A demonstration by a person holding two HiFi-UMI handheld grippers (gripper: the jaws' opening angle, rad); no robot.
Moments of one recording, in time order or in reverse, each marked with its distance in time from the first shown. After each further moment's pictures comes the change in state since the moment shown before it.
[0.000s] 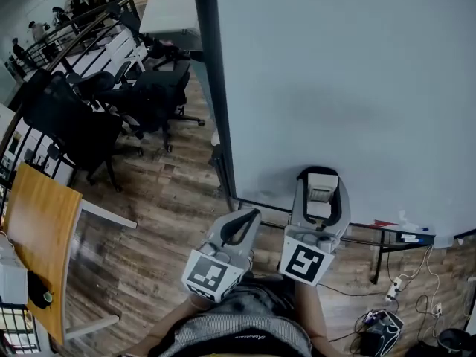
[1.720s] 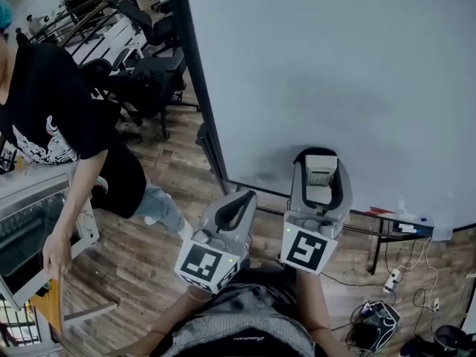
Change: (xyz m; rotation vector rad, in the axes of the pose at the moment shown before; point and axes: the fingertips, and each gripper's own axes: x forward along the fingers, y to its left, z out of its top) left arm 0.005 -0.020 0.013 -0.043 -0.028 0.060; right arm -0.007 -0.019 -0.003 0.006 0.029 0.066
